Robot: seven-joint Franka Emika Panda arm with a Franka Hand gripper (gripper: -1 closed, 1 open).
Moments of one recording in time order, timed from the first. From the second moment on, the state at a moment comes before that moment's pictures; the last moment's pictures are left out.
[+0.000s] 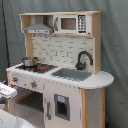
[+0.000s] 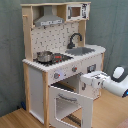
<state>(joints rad) -0.26 -0.82 1.42 -2.48 -1.43 2.37 0.24</state>
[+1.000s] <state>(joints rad) -0.18 -0.82 1.50 -2.24 -1.38 2.29 0.32</state>
